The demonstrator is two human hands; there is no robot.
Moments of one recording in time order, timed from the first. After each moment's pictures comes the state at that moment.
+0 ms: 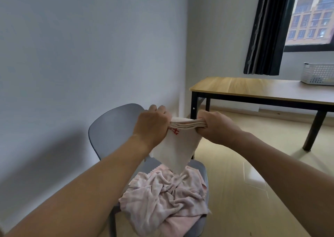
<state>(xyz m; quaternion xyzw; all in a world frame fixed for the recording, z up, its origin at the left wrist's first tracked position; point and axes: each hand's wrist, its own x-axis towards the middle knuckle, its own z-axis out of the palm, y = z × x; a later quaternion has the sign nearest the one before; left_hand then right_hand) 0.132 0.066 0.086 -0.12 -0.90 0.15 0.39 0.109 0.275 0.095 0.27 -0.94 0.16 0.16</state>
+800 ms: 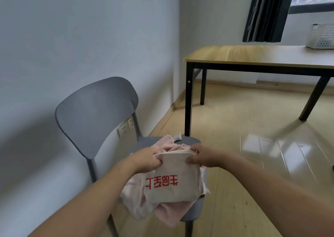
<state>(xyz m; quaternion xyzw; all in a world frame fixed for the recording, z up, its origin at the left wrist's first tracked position) 0.109 0.054 -0.072 -0.04 -0.96 -0.24 -0.17 0.063 0.274 -0.080 0.17 -0.91 0.29 -0.24</state>
